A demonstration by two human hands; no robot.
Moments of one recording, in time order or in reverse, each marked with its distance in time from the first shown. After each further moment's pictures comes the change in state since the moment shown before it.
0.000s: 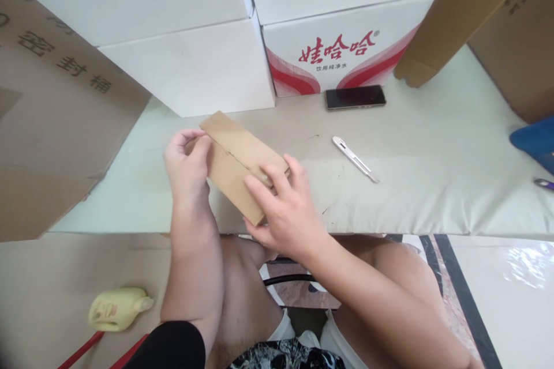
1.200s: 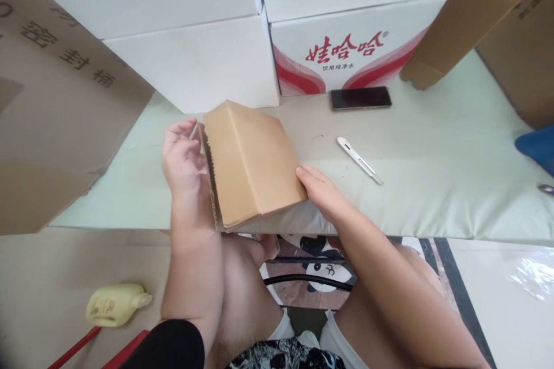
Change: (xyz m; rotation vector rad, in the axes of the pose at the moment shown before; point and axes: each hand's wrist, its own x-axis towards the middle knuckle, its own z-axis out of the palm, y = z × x) left_hand 0.004 0.002 -0.001 -0.403 0.001 -0.156; right_hand -0.004 0.071 0.025 1.013 -0.241 0.925
